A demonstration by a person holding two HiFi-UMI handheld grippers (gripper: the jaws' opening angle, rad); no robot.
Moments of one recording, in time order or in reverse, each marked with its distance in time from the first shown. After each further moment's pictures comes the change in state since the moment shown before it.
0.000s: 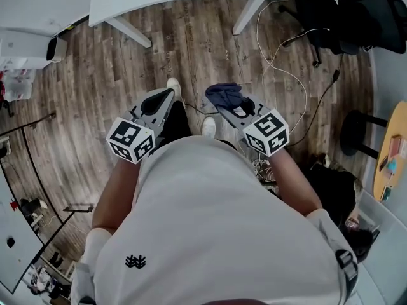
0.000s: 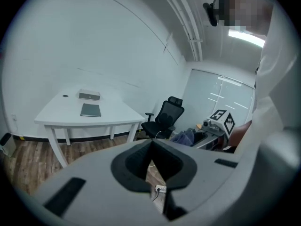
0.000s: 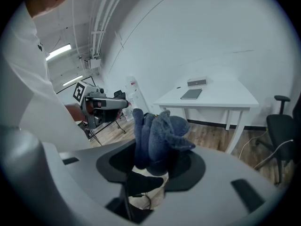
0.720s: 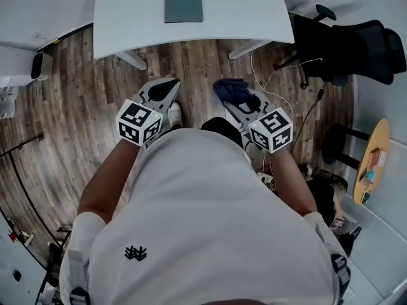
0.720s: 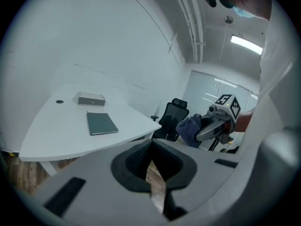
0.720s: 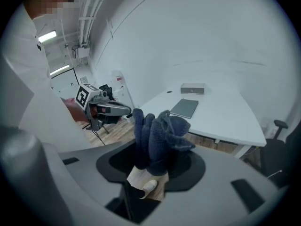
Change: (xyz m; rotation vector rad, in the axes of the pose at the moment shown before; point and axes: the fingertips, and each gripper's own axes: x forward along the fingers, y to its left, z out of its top) left arm 0.075 0.200 0.075 0.043 0.009 -0.087; right arm 0.119 -0.094 0.151 -0.043 0.064 -0.155
